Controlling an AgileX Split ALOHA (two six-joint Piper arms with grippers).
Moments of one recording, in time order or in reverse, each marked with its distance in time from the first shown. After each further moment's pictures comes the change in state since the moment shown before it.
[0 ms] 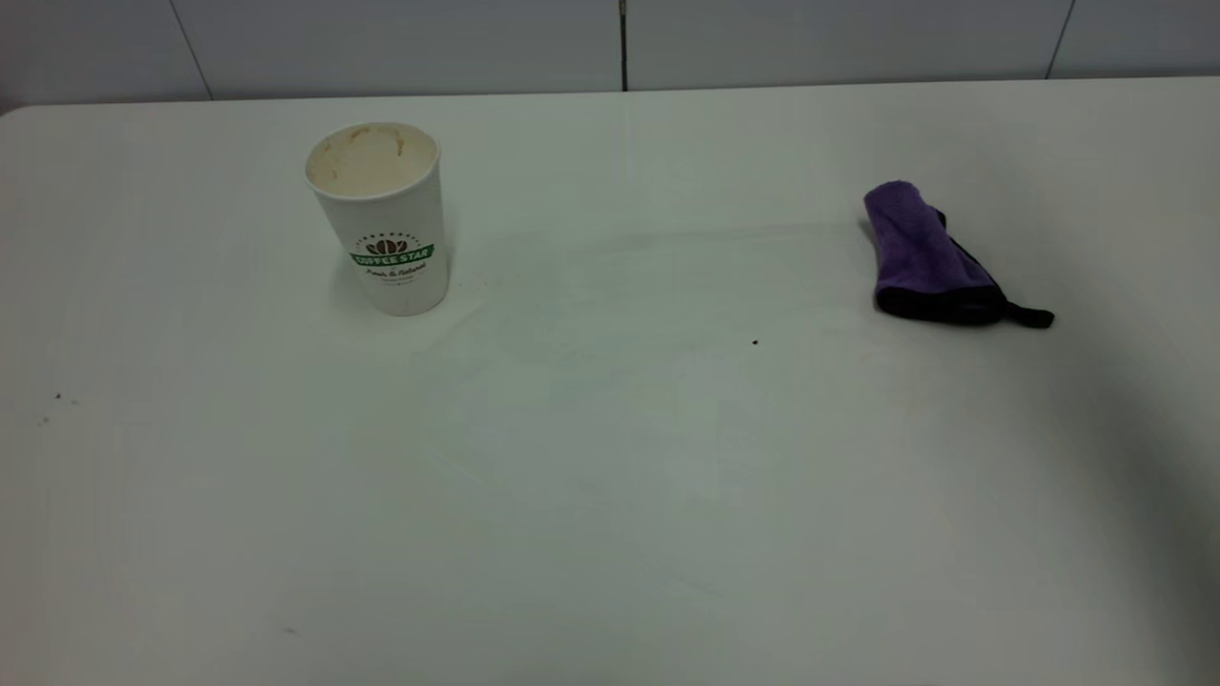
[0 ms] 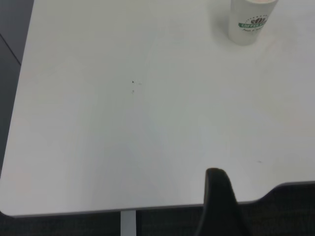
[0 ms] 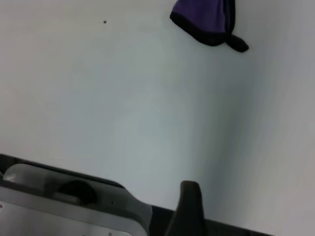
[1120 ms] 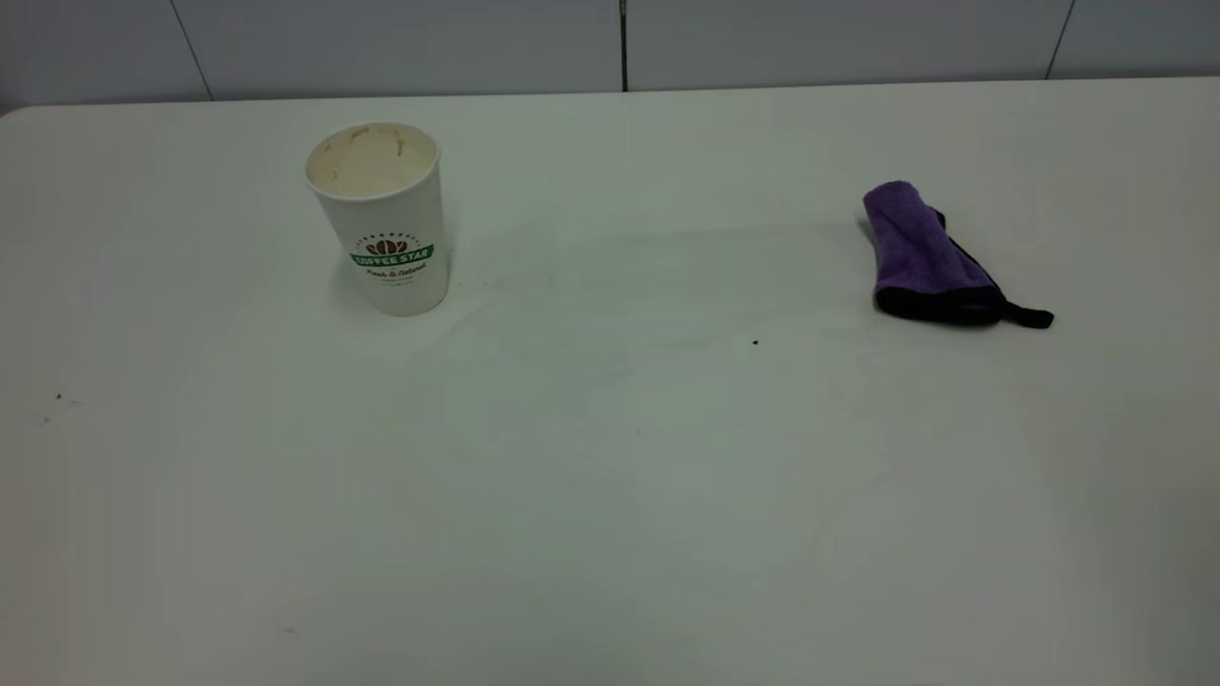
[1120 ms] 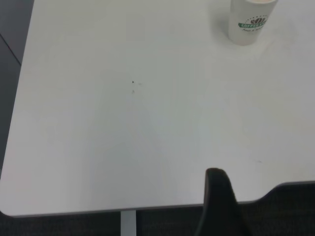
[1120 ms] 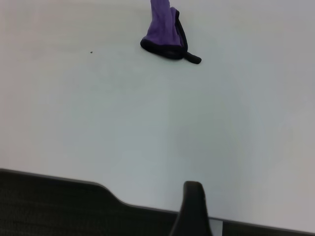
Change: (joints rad) left arm 0.000 0.000 0.000 0.000 0.000 0.000; right arm 0.000 -1.426 0.927 -0.079 -0.102 0.098
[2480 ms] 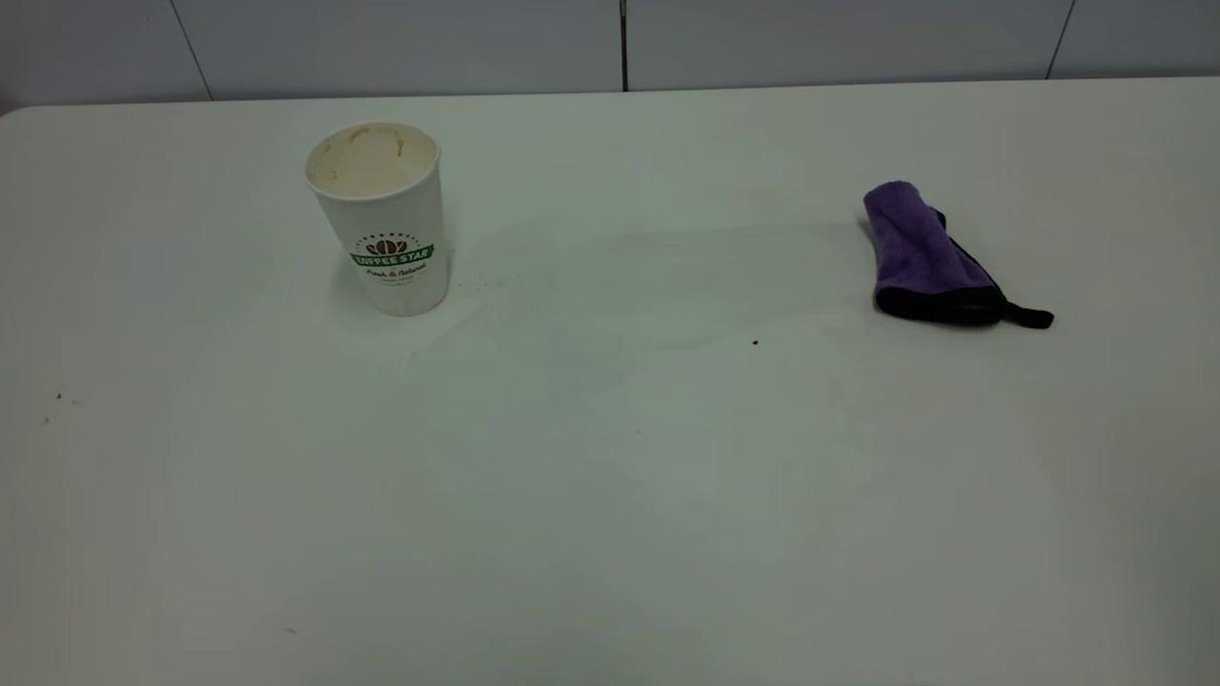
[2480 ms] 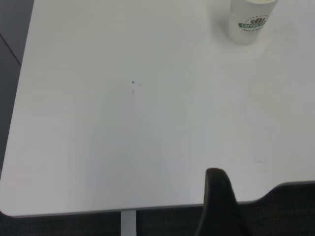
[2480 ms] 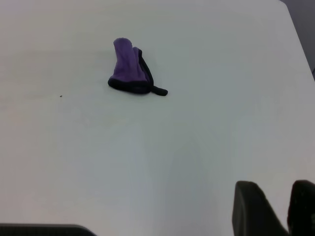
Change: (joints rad) left arm 0.000 0.000 0.000 0.000 0.000 0.001; right arm -0.141 -0.121 0.000 0.000 -0.002 -0.003
